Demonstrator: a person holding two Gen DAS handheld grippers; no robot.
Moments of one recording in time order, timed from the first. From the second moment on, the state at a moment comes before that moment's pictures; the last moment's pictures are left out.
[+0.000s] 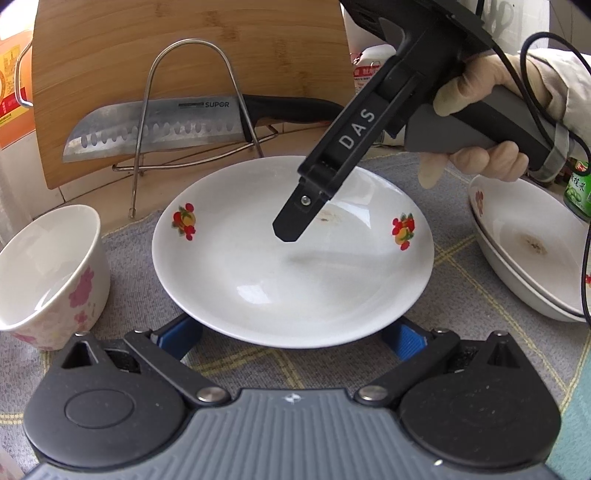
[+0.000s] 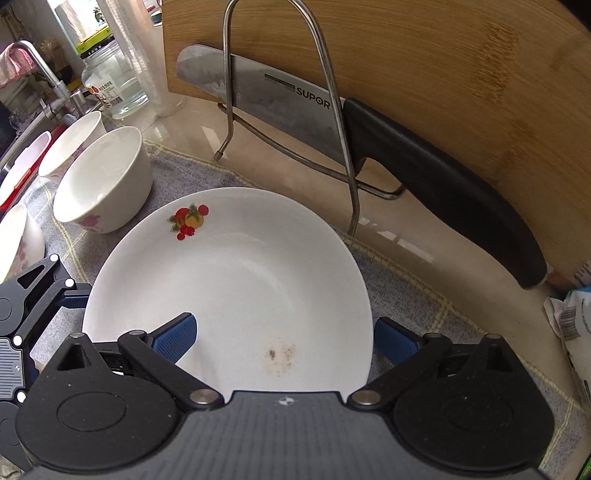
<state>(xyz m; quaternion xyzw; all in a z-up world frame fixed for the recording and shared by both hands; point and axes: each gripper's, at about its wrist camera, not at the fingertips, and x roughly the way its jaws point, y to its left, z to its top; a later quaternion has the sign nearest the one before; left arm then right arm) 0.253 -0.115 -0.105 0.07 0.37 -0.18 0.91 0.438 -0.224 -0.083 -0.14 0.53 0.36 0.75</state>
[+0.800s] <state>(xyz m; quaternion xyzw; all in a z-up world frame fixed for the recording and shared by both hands) 0.256 -0.111 -0.105 0.08 0.36 -0.21 0.90 0.457 -0.199 -0.083 -0.17 0.55 0.40 0.71</state>
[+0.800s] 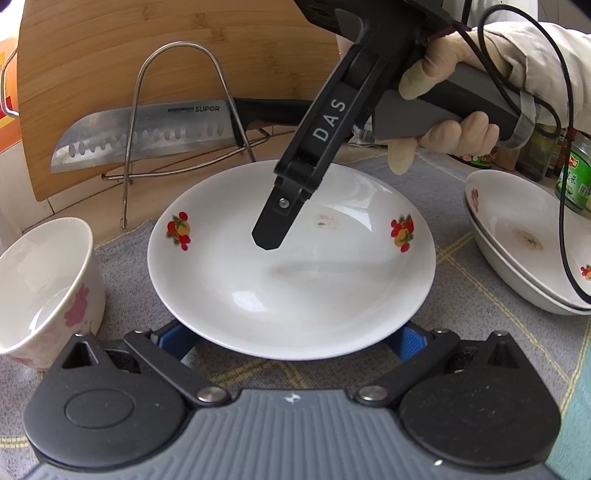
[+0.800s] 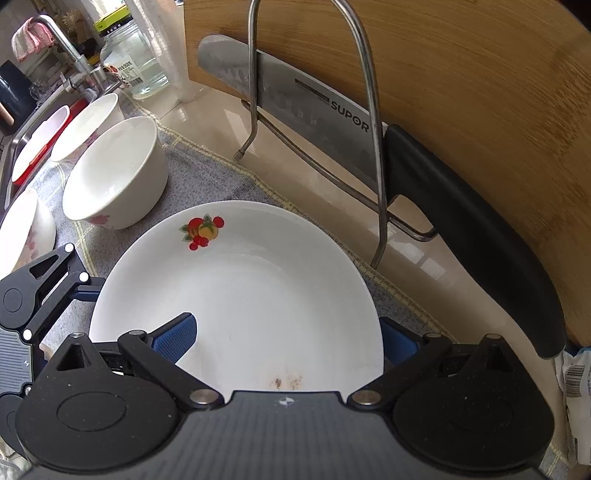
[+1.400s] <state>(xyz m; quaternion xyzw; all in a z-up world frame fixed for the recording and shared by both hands) 0.256 -0.111 -0.106 0.09 0.36 -0.21 0.90 0.458 -0.196 -0.083 -0.17 0.56 0.42 0.70</state>
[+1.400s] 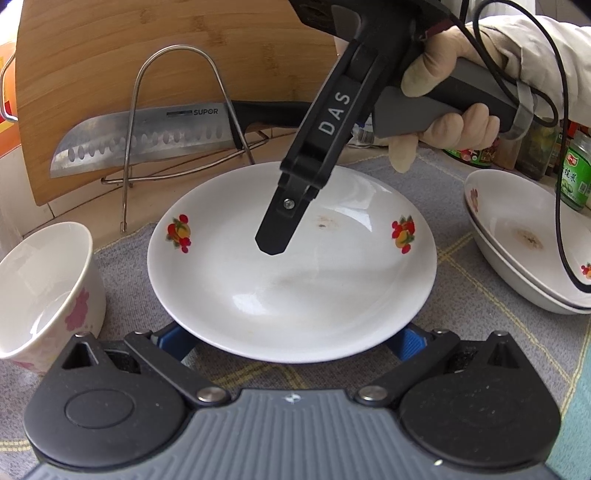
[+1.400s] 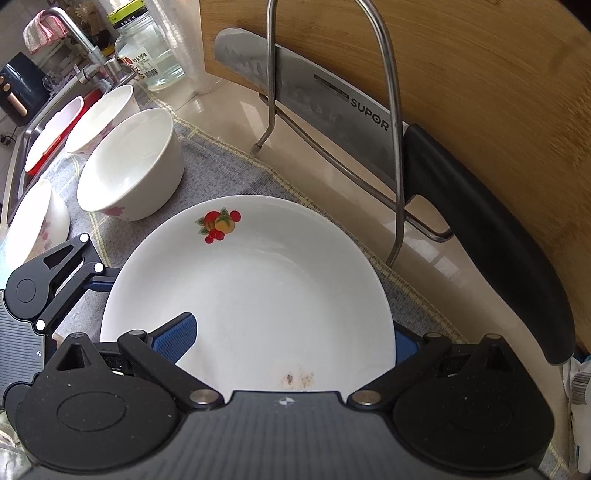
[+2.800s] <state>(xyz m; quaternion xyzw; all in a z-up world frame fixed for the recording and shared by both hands) 0.217 -0.119 -0.064 0.09 0.37 -0.22 0.90 0.385 -0.231 -0.045 -0.14 0.54 0.42 0.71</state>
